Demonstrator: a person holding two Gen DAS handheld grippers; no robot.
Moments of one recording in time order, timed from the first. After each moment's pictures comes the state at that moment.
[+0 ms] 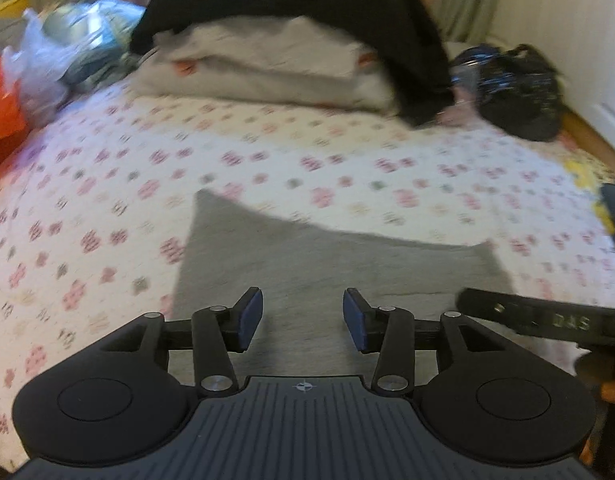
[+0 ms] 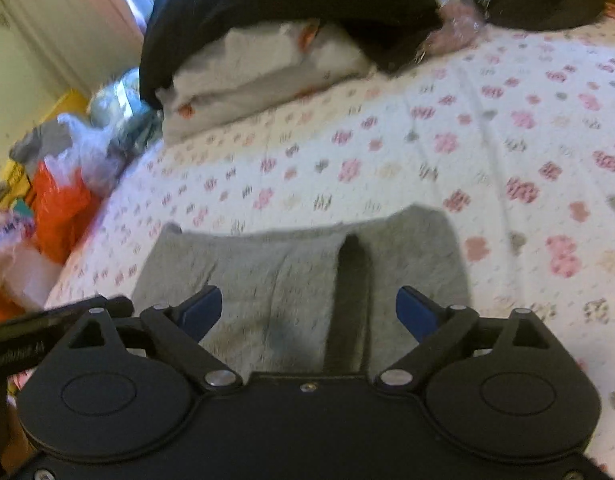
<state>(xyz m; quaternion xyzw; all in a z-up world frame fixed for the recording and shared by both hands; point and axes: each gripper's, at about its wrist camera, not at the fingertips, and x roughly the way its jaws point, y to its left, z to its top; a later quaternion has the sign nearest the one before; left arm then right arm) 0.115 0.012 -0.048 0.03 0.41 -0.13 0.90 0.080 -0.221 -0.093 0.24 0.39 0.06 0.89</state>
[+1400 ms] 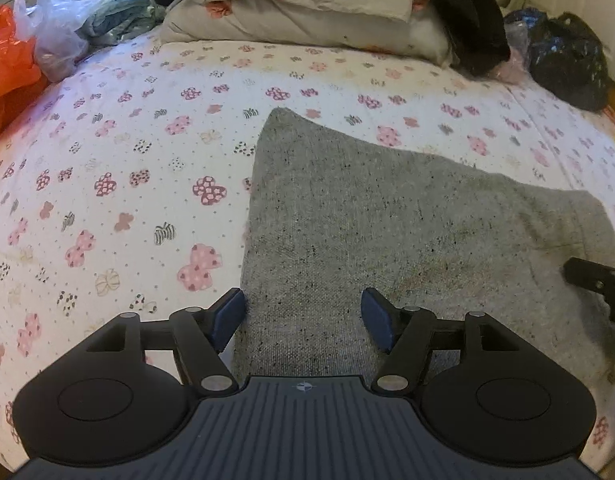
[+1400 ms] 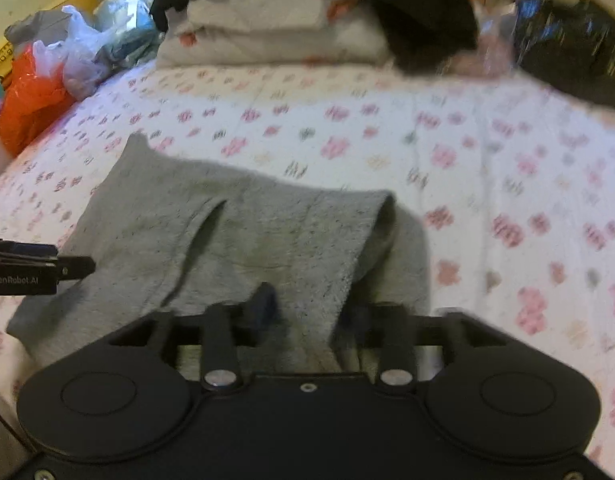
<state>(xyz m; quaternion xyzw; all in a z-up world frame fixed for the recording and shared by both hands) 0.136 0.037 -0.103 0.04 0.45 -0.09 0.89 0.085 -0.198 -0.106 0.05 0.40 0.04 0.91</state>
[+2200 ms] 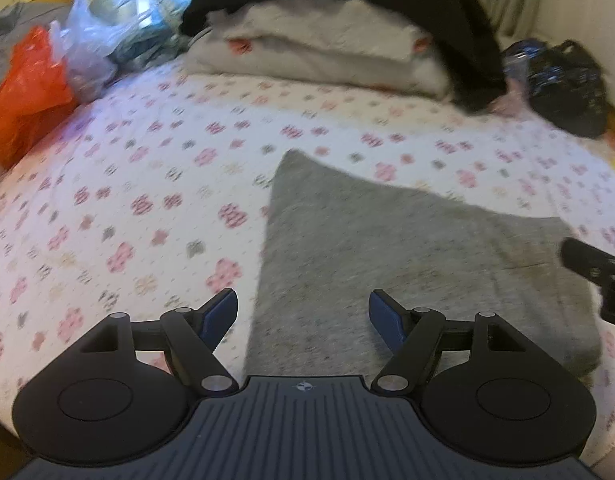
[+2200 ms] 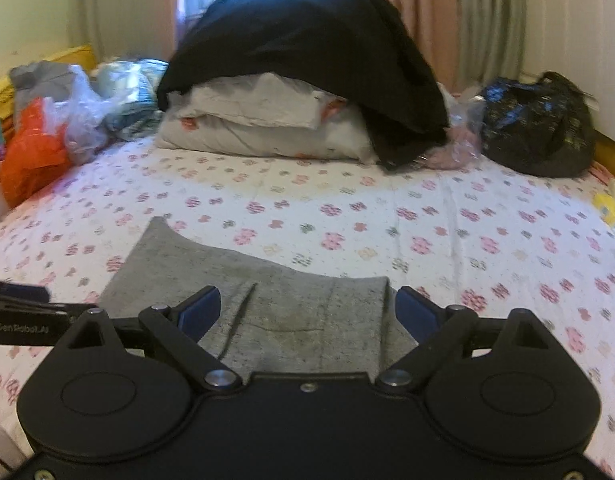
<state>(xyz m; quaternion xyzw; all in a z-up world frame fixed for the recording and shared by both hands) 0.107 0.034 -0.066 0.04 0.42 -0.06 0.90 0.053 -0.168 -0.056 0.04 0.29 -0.01 0.96</state>
